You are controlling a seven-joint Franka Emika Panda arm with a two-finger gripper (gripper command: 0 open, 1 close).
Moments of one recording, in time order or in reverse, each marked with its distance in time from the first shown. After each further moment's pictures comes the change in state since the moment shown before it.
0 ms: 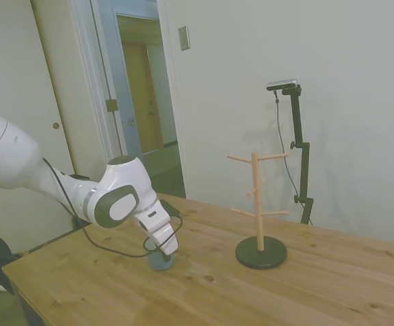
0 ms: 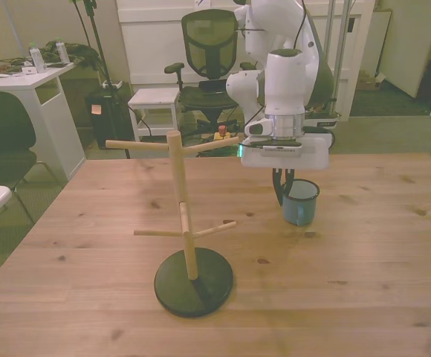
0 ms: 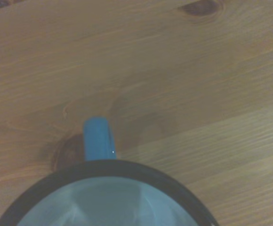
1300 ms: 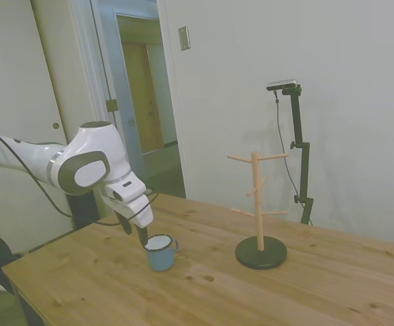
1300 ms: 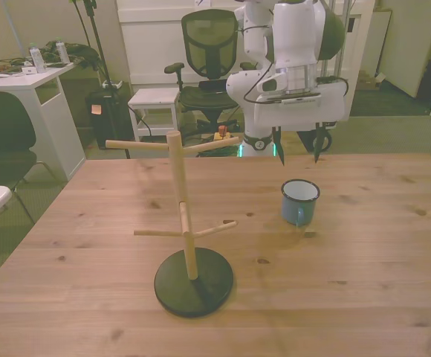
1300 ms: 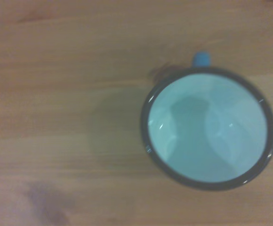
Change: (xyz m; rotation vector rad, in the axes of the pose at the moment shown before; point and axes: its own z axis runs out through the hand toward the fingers) arm -0.051 0.007 -0.101 -0.015 -0.149 -0.252
